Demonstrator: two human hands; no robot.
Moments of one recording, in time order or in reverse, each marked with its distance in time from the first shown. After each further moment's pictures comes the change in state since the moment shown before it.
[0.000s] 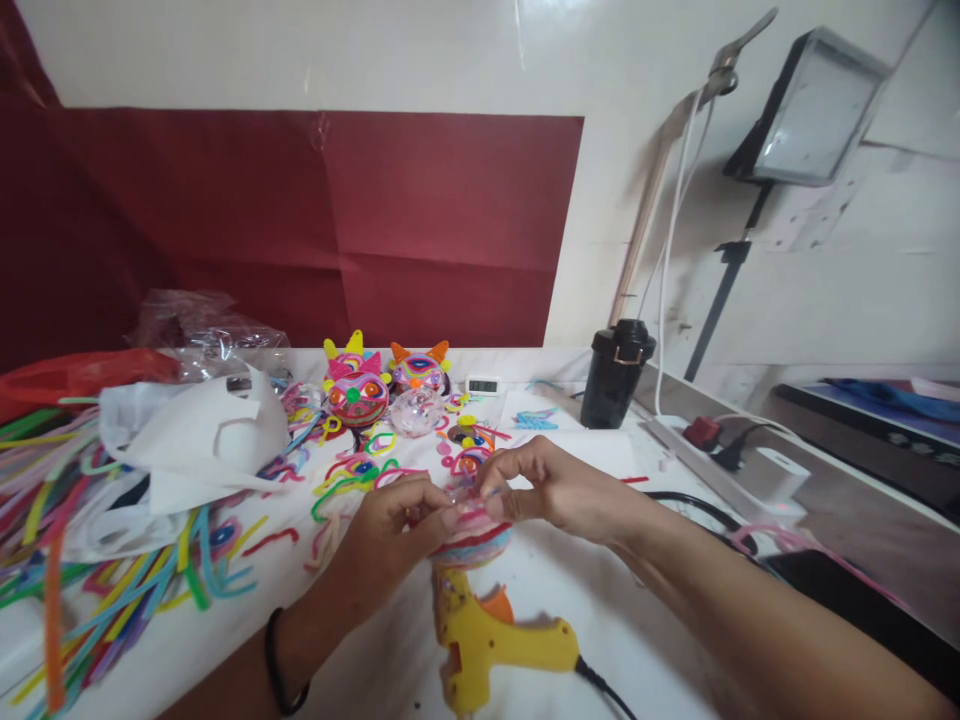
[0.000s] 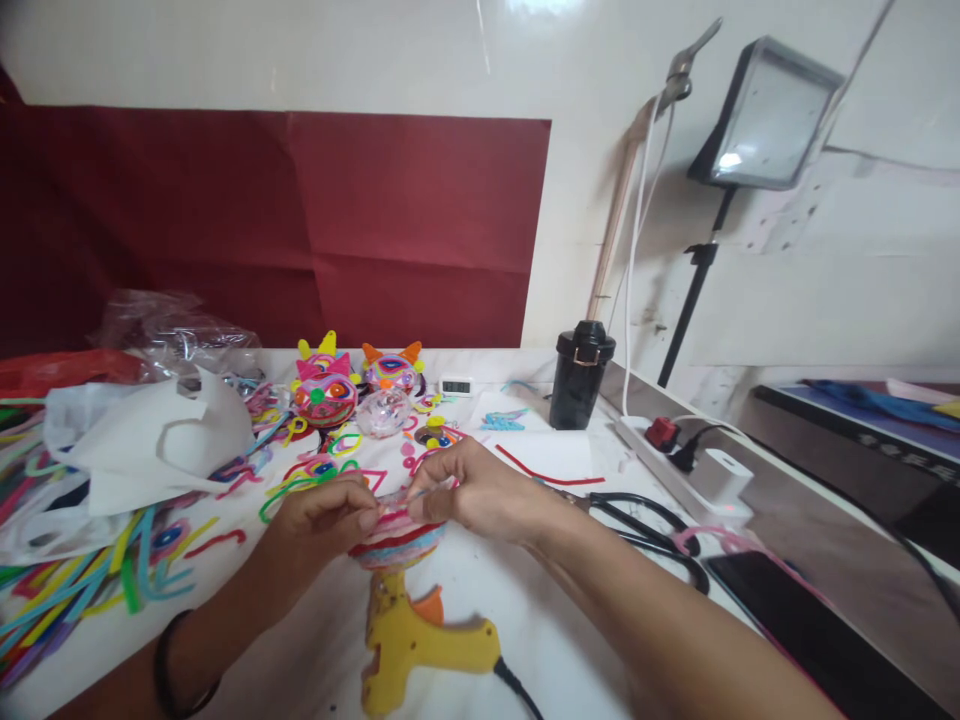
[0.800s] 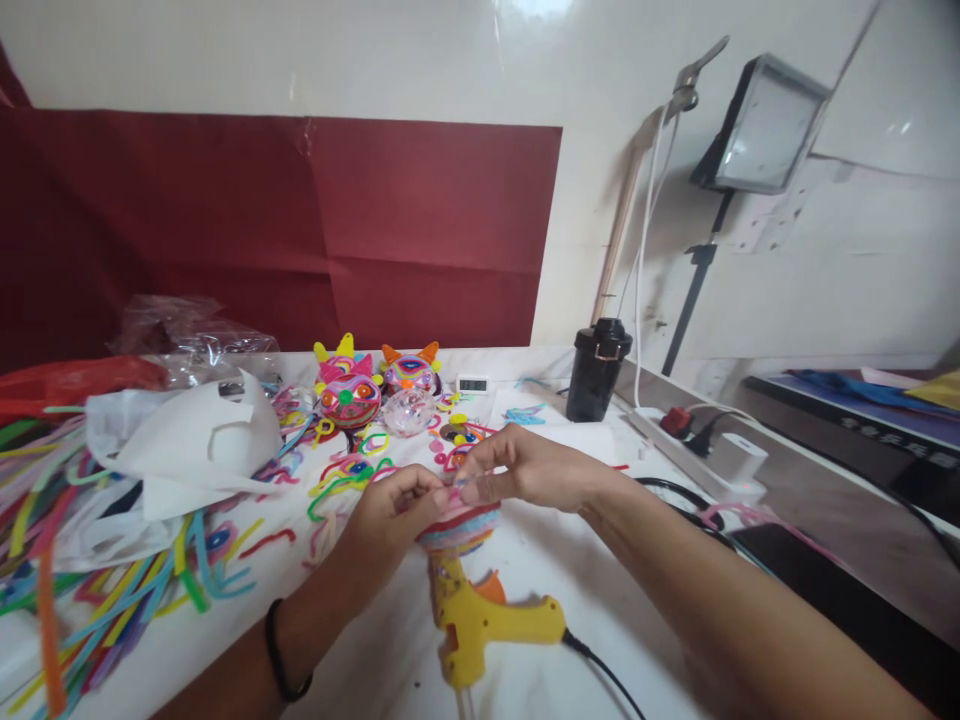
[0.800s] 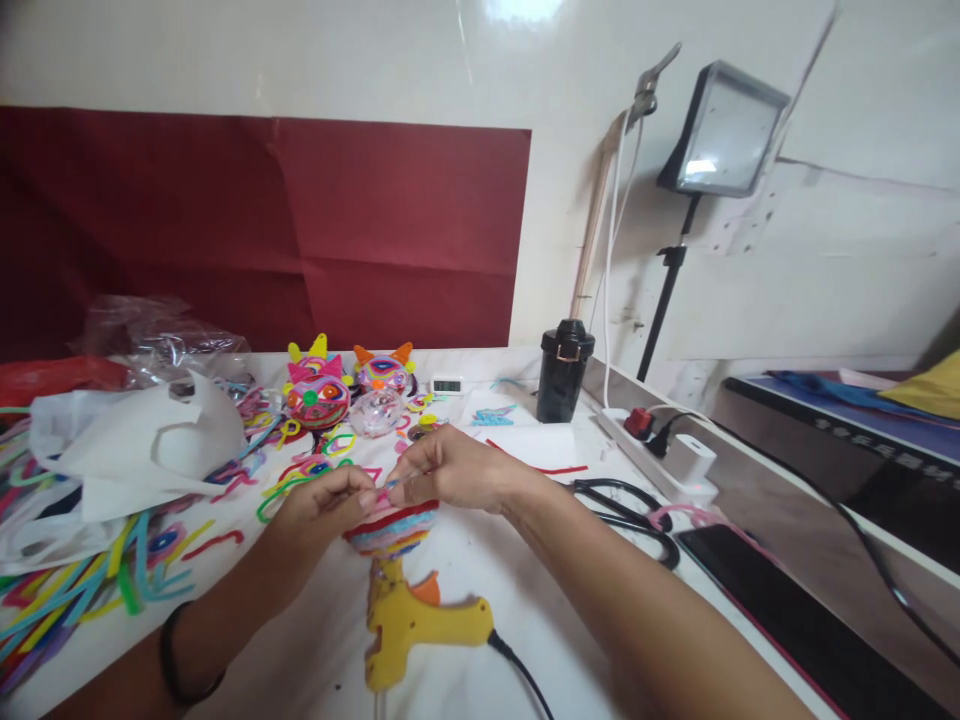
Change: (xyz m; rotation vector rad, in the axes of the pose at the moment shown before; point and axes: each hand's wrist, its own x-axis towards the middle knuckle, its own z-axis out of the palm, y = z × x) left_hand 0.001 0.005 0.003 -0.237 -0.006 -0.160; right_hand 0.010 -0.008 0.002 0.065 -0.069 0.019
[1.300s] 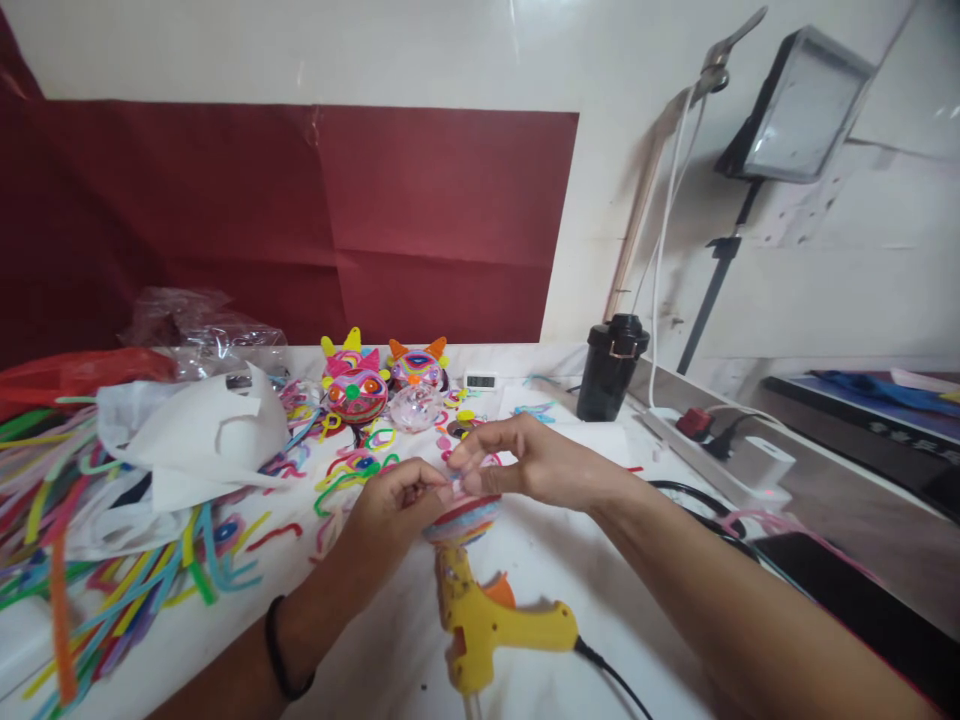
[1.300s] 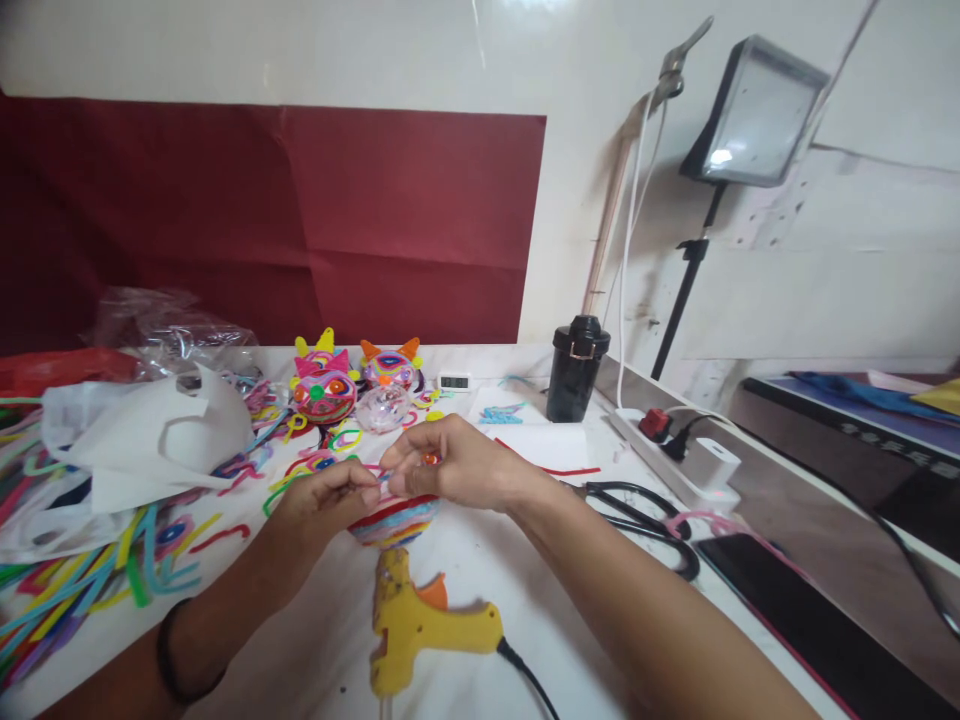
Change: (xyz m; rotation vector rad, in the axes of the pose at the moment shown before) left_hand 0.003 -0.004 -0.004 0.073 0.053 -0.003; right_hand 0.002 -0.008 0.005 -0.130 0.079 -0.136
